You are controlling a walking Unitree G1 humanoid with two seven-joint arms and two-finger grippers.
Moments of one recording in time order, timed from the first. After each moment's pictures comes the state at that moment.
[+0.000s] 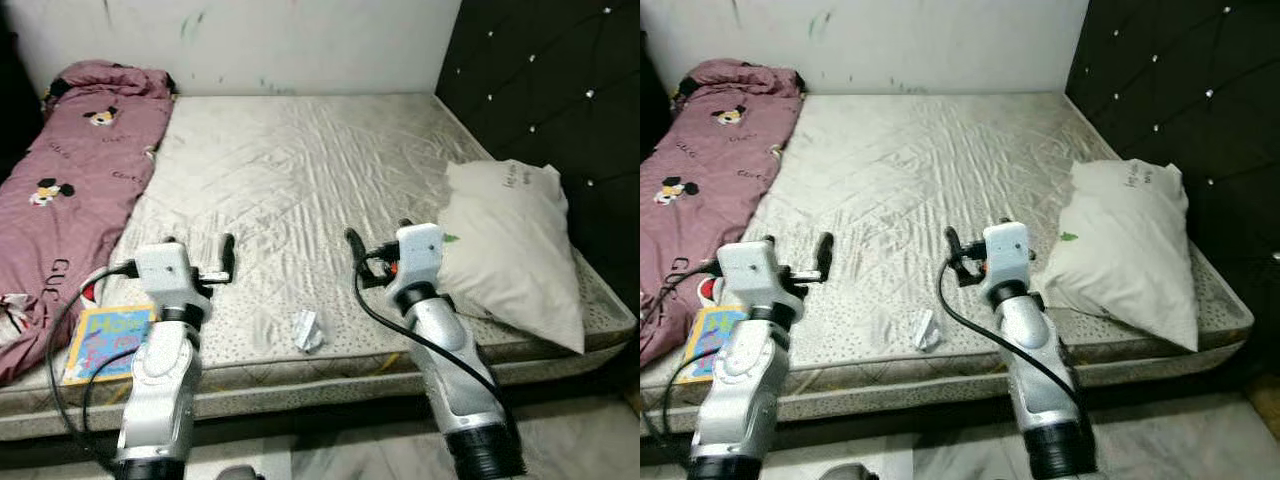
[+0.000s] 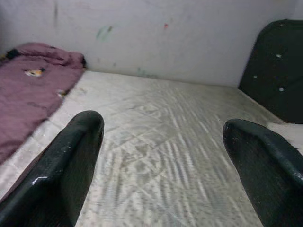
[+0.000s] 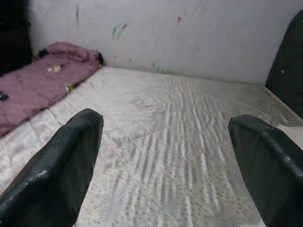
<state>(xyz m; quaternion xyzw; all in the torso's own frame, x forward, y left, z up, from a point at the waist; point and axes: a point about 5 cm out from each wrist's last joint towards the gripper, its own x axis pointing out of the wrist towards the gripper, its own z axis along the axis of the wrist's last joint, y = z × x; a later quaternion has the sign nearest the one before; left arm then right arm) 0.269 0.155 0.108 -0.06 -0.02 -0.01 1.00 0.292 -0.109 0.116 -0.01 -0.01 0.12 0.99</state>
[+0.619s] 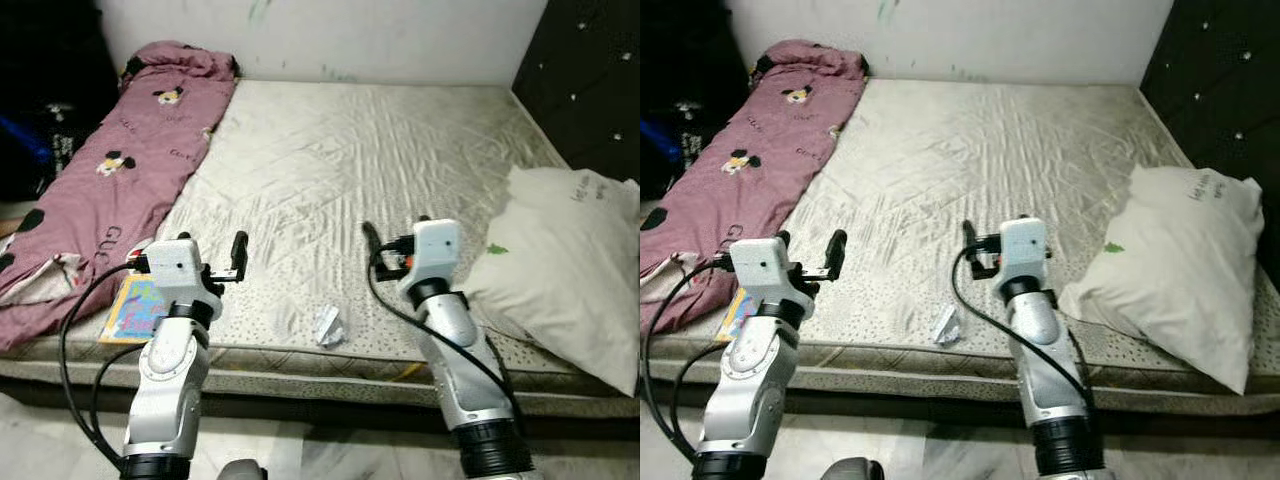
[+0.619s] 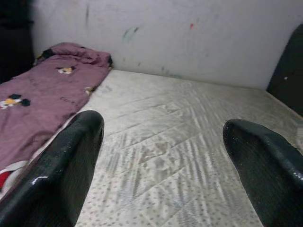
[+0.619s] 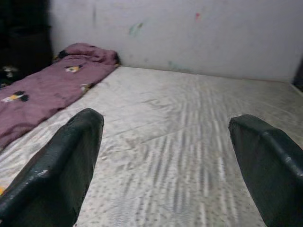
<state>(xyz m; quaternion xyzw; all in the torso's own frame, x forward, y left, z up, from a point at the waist) 0.271 0.152 0.110 -0.07 -0.02 -0.03 1.00 0.296 -0.117 0.118 0.00 -0.02 0.08 1.00</state>
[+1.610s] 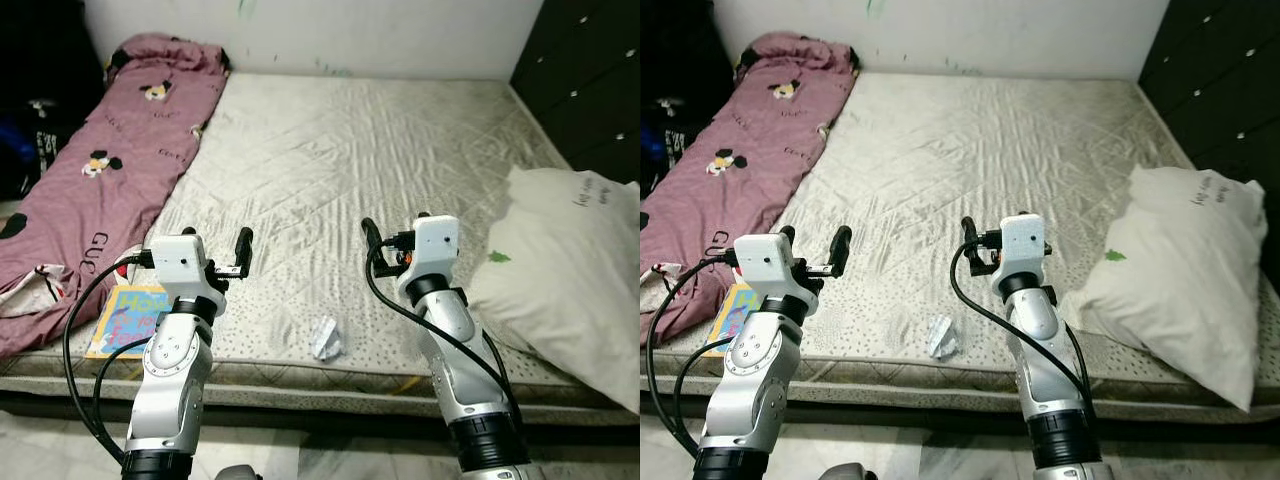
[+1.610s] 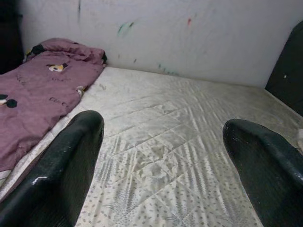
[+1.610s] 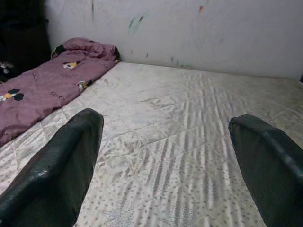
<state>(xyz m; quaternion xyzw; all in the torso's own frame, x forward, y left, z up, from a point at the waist) 0.273 0.150 0.113 -0.07 -0.03 -0.04 1.00 0.302 -0.113 0.121 -0.01 -0.02 0.09 1.00</state>
